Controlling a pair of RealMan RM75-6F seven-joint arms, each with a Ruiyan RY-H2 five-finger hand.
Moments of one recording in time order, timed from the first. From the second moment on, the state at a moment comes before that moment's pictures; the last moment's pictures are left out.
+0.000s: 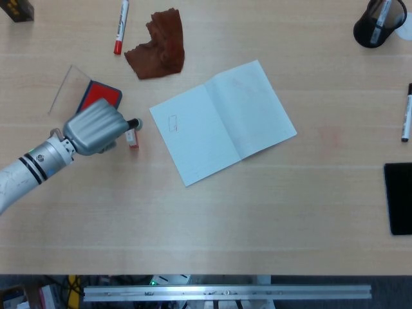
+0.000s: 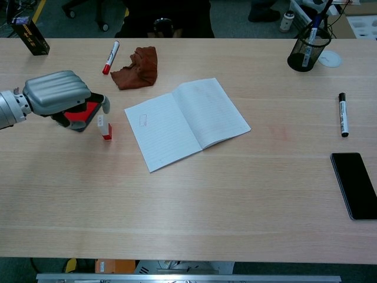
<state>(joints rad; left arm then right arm) -0.71 -1.43 0.08 -1.02 1.90 1.05 -0.24 0.13 -0.89 0.10 -1.69 -1.42 1.38 0.08</state>
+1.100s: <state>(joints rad) -0.76 -1.46 0.16 -1.02 1.78 0.93 -0.18 0.12 -0.88 0.10 -1.69 -1.42 1.39 0.09</state>
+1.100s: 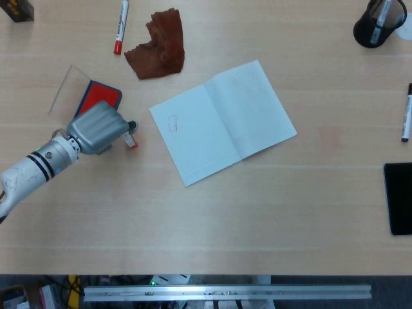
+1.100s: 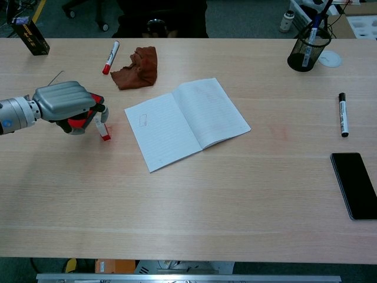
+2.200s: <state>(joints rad) -0.77 -1.53 0.15 -1.00 1.74 0.95 -0.13 0.11 -0.88 0.10 -1.67 -1.42 1.40 0.11</state>
